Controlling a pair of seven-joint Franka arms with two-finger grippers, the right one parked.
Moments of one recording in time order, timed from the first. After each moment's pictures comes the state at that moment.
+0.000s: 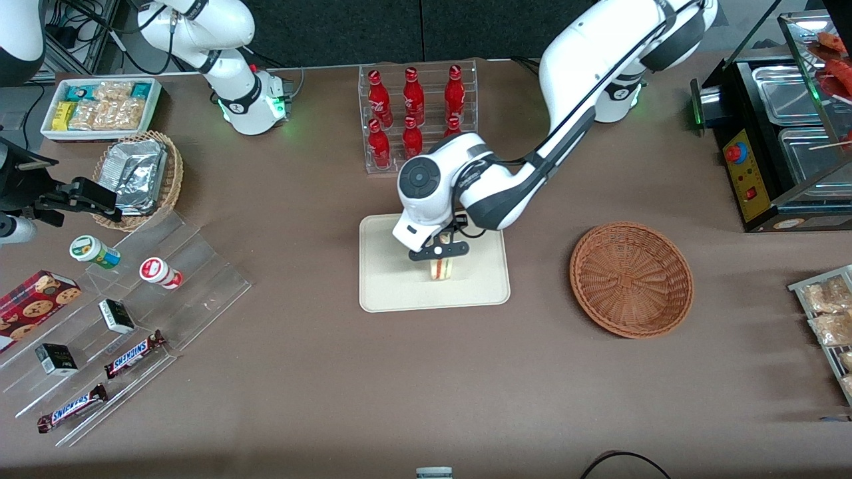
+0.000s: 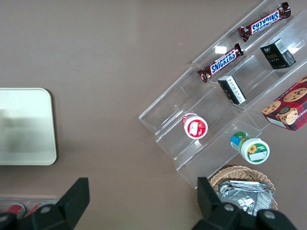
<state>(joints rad) -0.43 0.77 -0.52 -1.40 0.34 1.92 -1.11</state>
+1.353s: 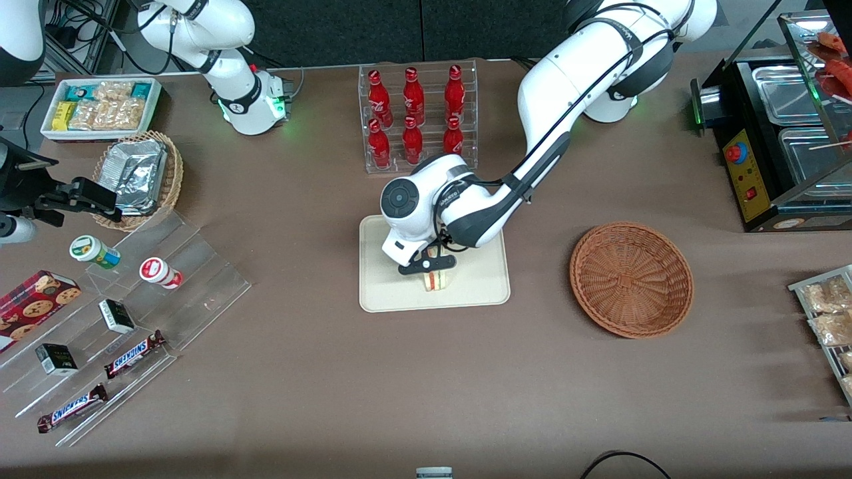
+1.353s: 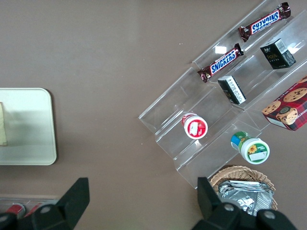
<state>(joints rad) -0.50 0.91 -0.49 -1.25 0.39 1.87 -1.13</state>
